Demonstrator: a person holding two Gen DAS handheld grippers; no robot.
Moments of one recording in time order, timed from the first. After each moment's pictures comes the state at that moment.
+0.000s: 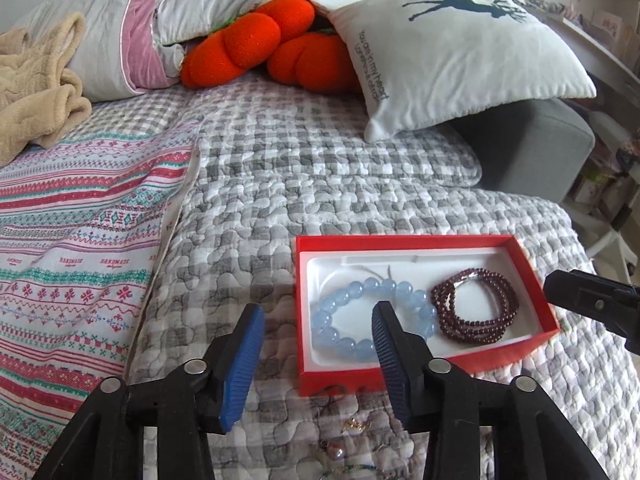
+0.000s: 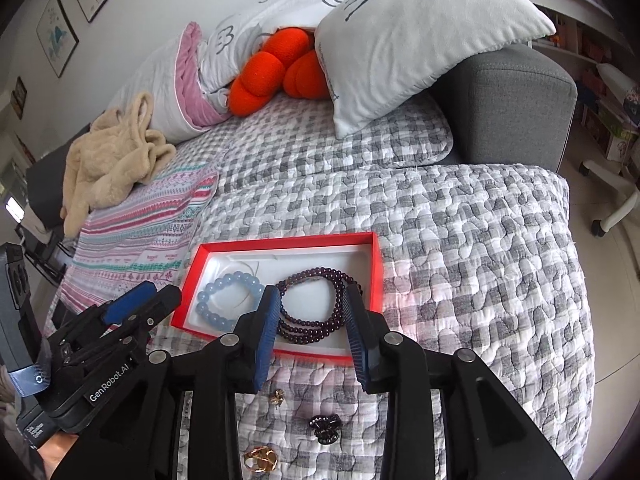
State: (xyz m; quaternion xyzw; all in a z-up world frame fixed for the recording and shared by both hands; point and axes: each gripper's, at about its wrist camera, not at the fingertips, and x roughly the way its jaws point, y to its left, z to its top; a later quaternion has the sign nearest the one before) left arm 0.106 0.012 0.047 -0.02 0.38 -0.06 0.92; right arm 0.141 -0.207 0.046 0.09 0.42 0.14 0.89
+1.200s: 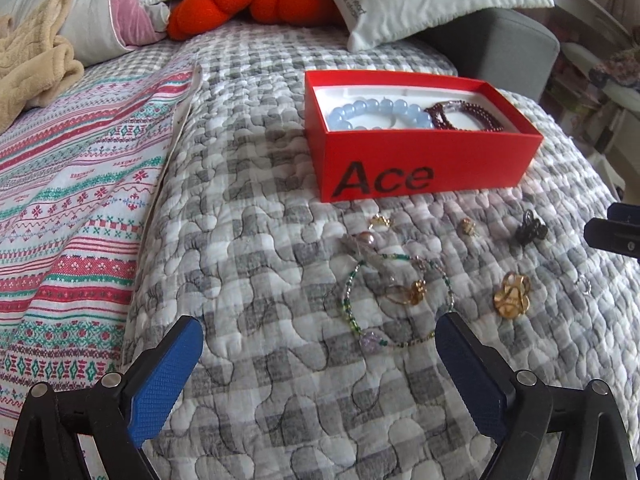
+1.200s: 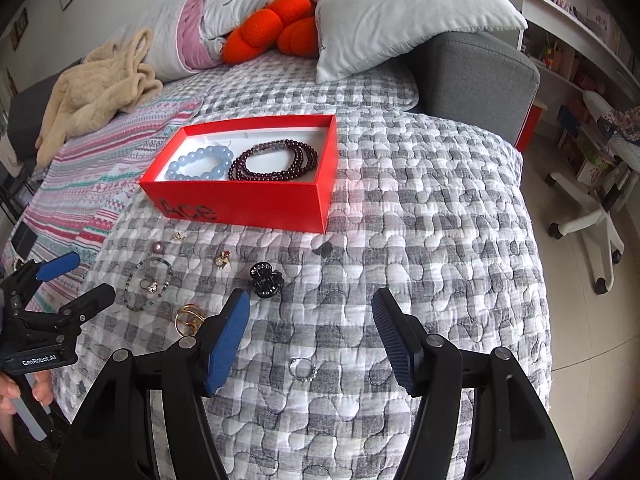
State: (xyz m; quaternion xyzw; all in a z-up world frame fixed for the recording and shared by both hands) left arm 0.019 0.035 -0.008 0.03 0.43 -0.10 0.90; right arm 0.050 -0.219 0.005 -0.02 0.46 0.11 0.88
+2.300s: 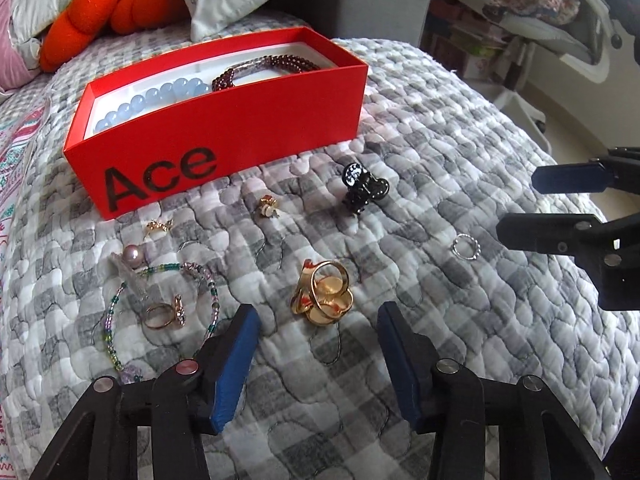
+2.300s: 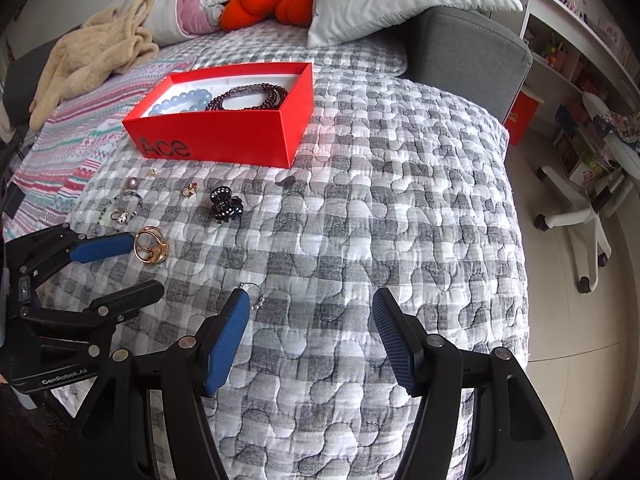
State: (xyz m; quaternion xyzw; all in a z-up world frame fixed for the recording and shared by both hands) left arm 0.015 -0.062 -0.026 0.08 0.44 -0.24 0.86; right arm 0.027 -0.246 -0.011 -0.06 0.49 0.09 0.86
